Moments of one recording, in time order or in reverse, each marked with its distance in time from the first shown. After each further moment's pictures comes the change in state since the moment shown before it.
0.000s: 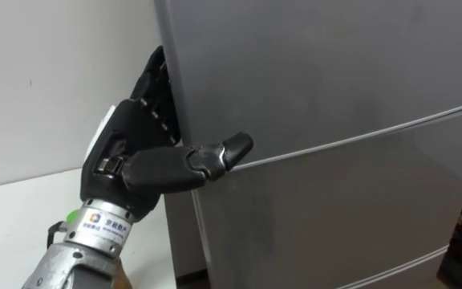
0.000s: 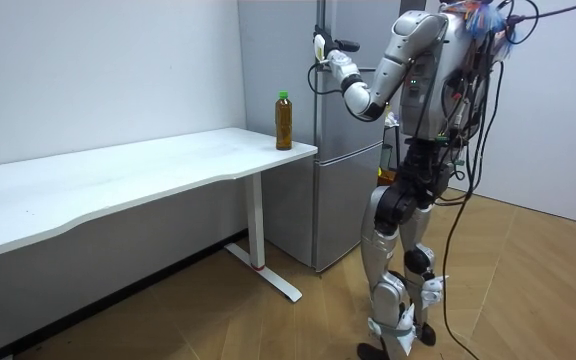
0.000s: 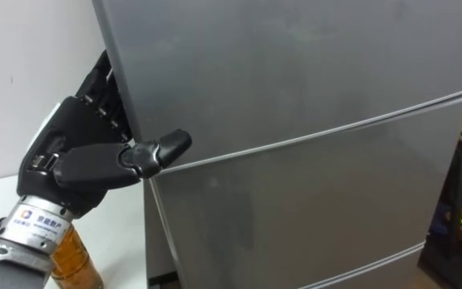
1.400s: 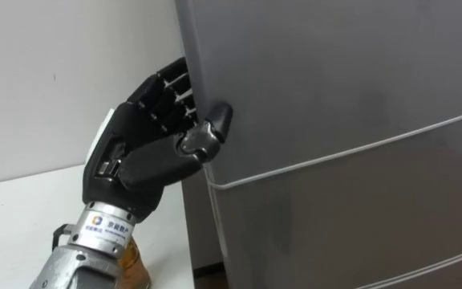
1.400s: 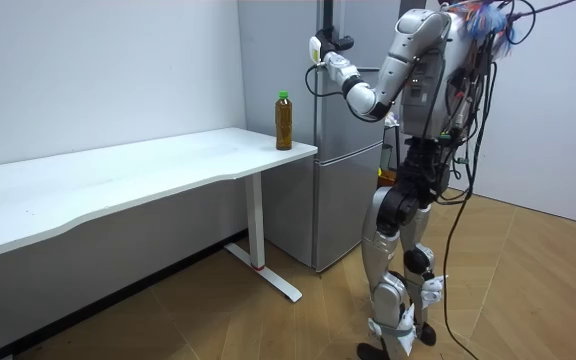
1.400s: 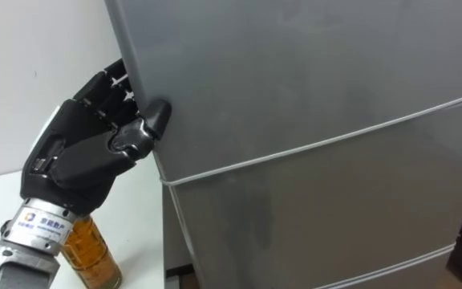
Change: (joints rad) left arm 0.002 -0.047 0.002 0.043 0.010 -0.034 -0.042; right arm -0.018 -0.037 0.088 0.000 0.007 -0.002 0.002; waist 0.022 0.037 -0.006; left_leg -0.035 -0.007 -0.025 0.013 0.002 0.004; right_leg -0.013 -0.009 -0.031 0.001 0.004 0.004
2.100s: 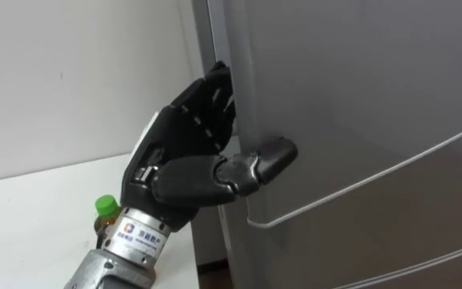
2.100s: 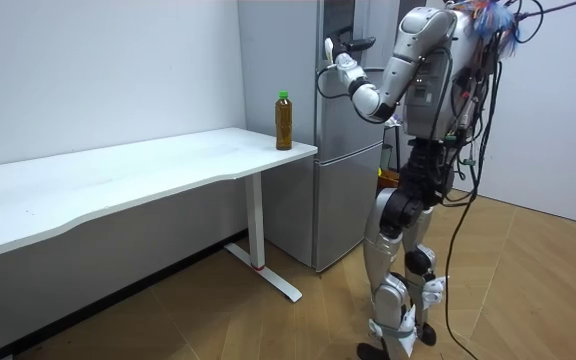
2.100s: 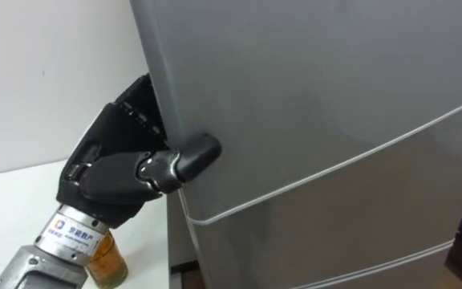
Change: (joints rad) left arm 0.000 -0.035 -0.105 -0.003 -0.091 -0.013 -0.073; right arm -0.008 -0.015 0.030 0.006 0.055 0.010 0.045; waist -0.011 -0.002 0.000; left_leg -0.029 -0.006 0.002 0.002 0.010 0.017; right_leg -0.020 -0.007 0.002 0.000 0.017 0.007
